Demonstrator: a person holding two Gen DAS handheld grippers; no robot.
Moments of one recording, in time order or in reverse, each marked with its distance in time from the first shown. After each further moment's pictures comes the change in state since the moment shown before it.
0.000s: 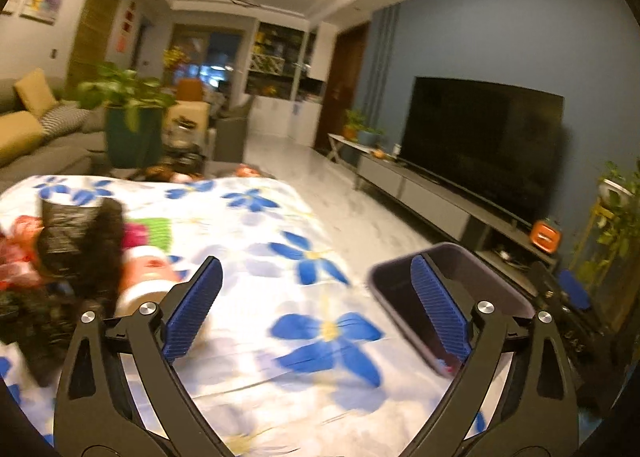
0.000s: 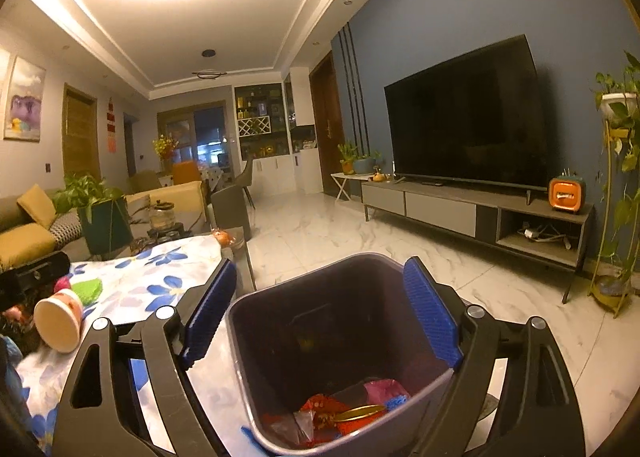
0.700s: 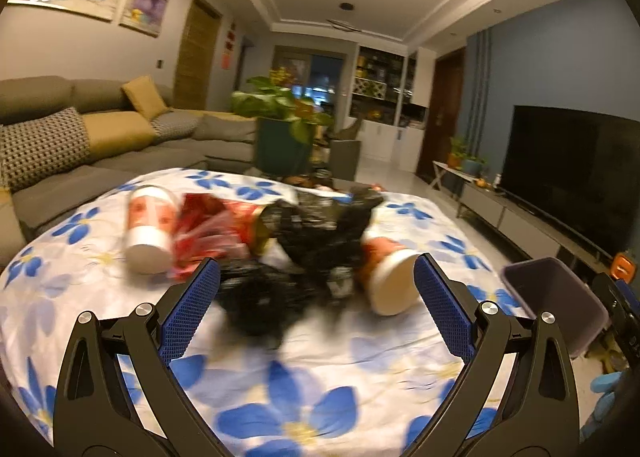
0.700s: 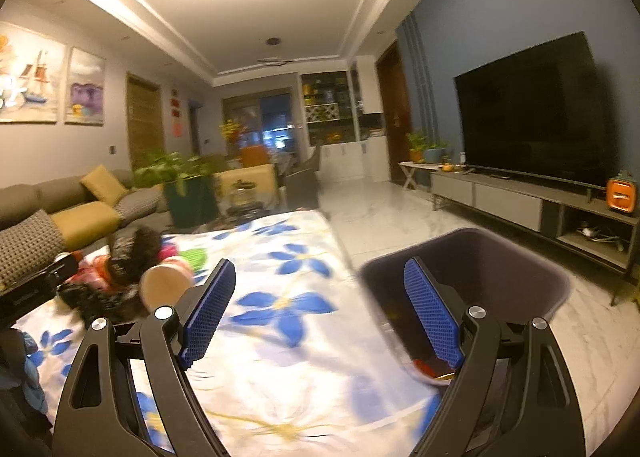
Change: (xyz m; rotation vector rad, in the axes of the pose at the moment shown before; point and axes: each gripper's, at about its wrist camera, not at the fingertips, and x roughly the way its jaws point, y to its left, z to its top) left arm -0.114 0.112 -0.031 -0.085 -0.088 0.378; right arm -0.037 0.095 -0.021 -0.046 0.052 0.261
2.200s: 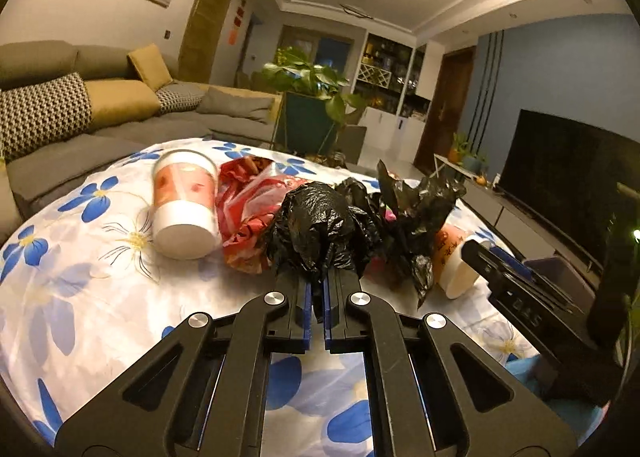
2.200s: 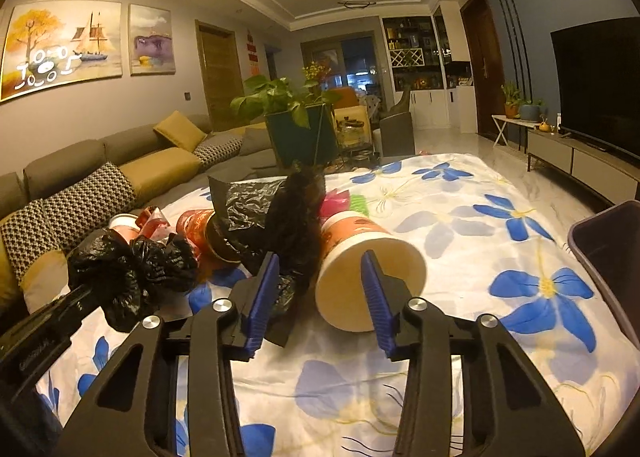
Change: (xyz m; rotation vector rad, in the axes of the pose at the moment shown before) left arm 0.005 0.075 -0.005 -0.058 0.081 -0.051; right arm 0.104 0.160 -0.029 -0.041 0.221 0.289
